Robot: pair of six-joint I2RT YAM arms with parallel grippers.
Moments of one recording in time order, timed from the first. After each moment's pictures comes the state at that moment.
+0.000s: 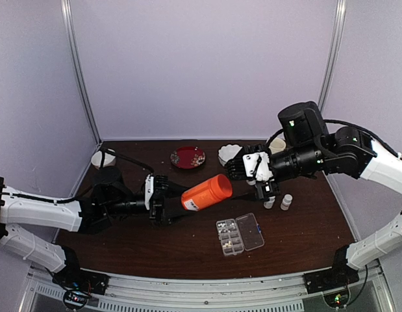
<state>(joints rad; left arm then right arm) -0.98 1.24 0.55 0.68 0.49 0.26 1.04 1.25 1.37 -0.71 -0.24 -0.83</state>
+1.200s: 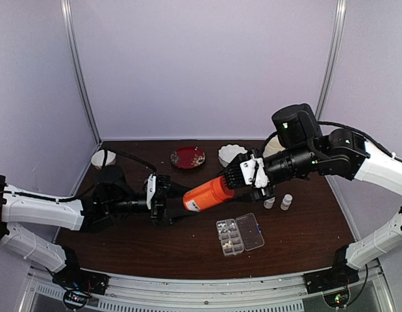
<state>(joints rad) -0.98 1.26 0.57 0.68 0.52 0.25 1.04 1.28 1.36 -0.64 -0.36 -0.92</state>
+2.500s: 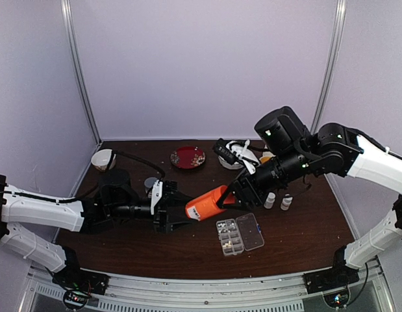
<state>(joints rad) -1.00 1.26 0.57 0.57 0.48 0.23 1.11 1.37 1.48 -0.86 -0.20 0.27</state>
